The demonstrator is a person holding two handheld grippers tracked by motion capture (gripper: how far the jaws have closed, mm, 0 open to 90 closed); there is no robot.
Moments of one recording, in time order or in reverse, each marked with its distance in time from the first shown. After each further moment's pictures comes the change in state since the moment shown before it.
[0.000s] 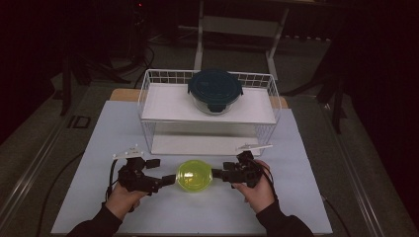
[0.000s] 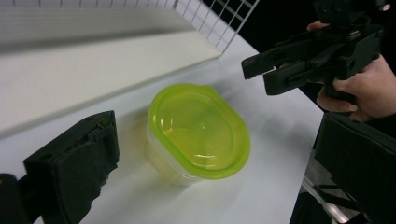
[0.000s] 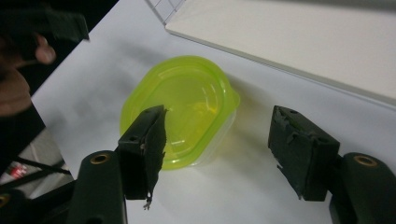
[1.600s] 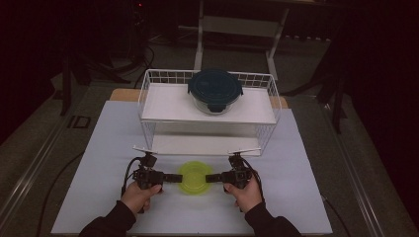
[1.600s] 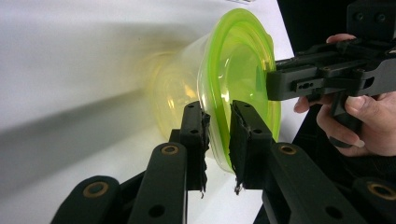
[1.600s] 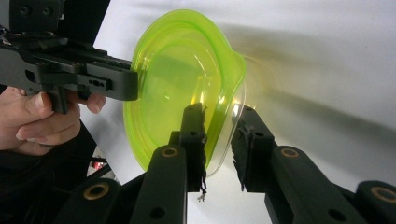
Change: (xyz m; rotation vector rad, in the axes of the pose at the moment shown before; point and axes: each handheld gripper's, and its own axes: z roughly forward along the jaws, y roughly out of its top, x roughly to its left) left arm 0.032 -0.015 0.047 0.246 -0.062 -0.413; right arm -0.014 -0.013 0.040 0.147 0.145 0.279
